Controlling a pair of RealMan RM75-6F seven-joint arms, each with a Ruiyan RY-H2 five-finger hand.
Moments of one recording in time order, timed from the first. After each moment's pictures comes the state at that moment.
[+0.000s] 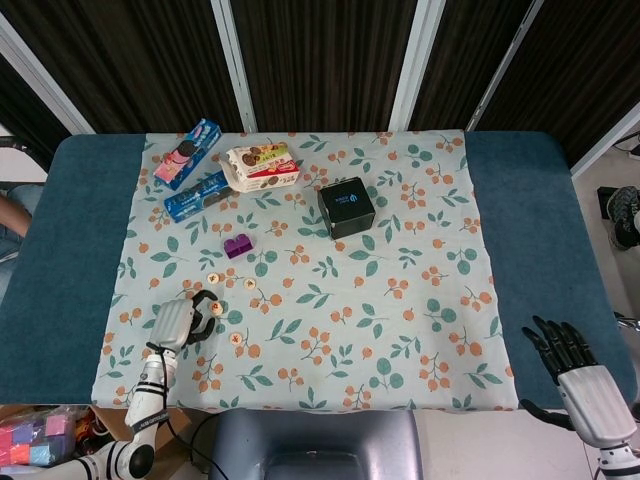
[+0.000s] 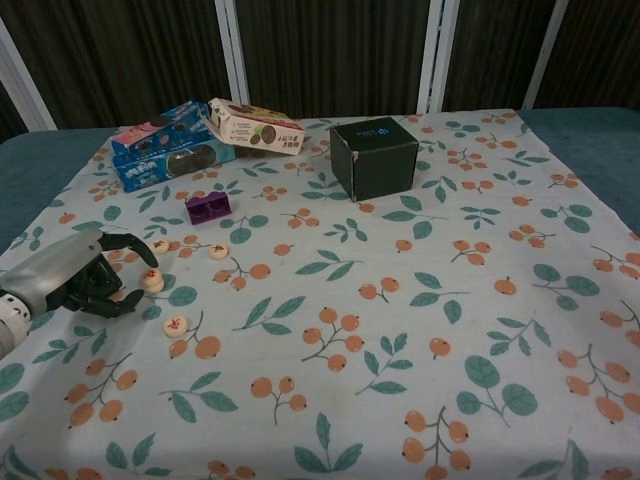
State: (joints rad) left arm -0.44 -1.78 -0.19 -1.19 1.23 1.11 0.04; right arm -0.01 -1.07 -0.09 -1.56 -1.78 1.61 0.05
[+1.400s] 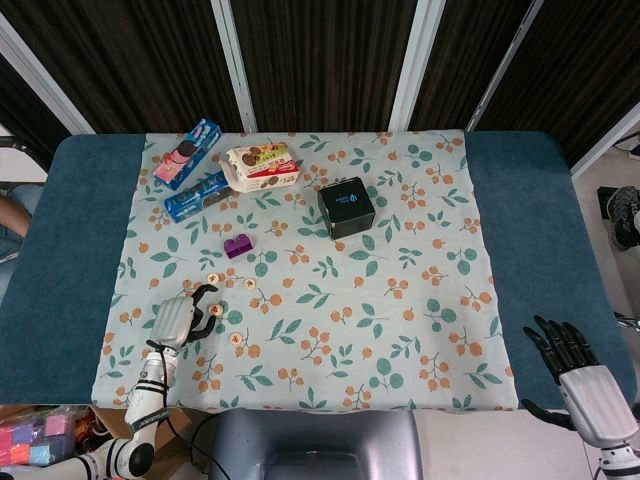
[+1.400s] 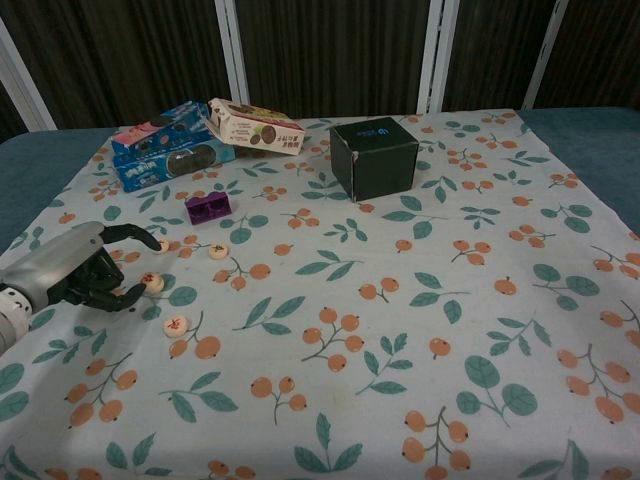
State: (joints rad) left arm -0.45 -1.77 -0.18 -1.19 1.23 1.12 0.02; right arm -0.01 -1.07 -0.09 -1.56 -1.78 1.61 0.05
